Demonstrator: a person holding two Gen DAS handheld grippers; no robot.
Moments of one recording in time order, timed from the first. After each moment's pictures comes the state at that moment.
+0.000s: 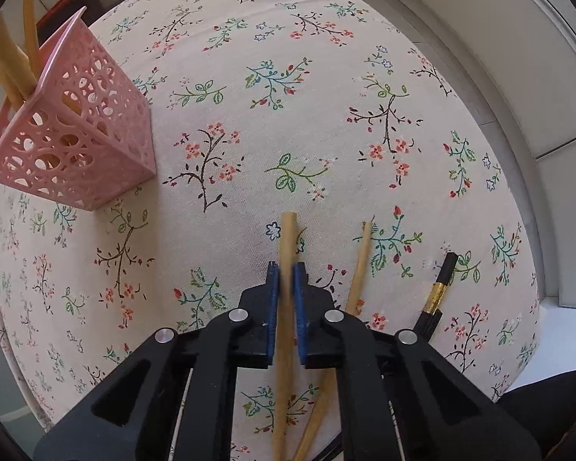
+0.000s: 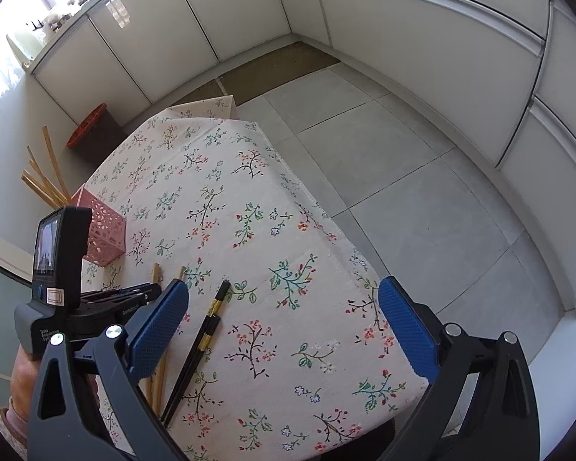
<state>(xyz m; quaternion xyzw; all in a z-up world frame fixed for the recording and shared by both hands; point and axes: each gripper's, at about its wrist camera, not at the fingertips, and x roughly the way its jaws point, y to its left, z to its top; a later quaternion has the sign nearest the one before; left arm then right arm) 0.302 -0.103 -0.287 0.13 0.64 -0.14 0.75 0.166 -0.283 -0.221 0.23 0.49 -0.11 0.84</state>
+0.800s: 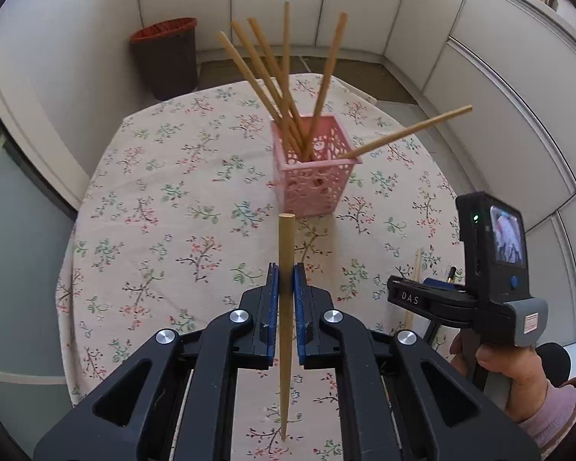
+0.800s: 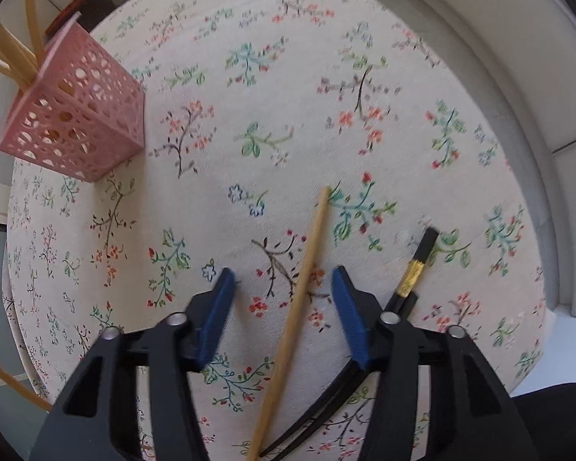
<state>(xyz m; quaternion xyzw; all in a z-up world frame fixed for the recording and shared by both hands) 0.250 0.068 -0.153 0.03 0.51 -0.10 0.86 0.273 -0.120 -0.303 0.15 0.64 -0.10 0.74</state>
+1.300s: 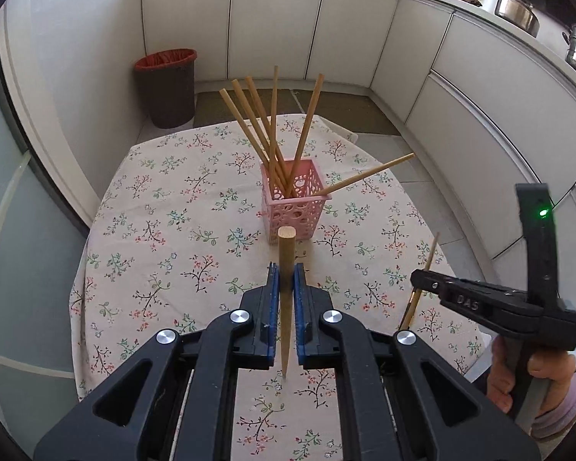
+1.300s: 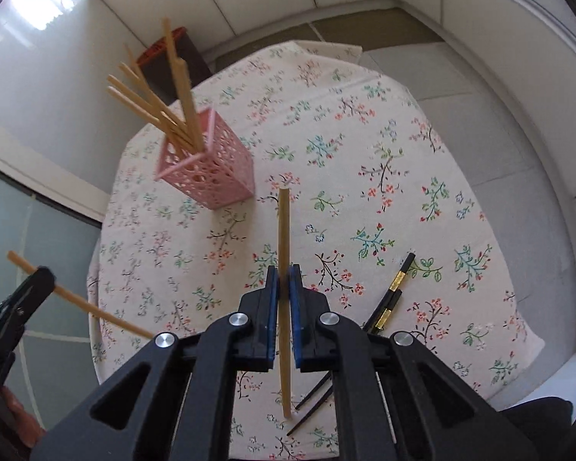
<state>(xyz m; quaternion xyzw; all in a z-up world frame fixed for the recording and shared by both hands) 0.215 0.066 -0.103 0.01 0.46 -0.13 0.88 0.227 -0.141 -0.180 0.19 0.55 0.03 0.81</state>
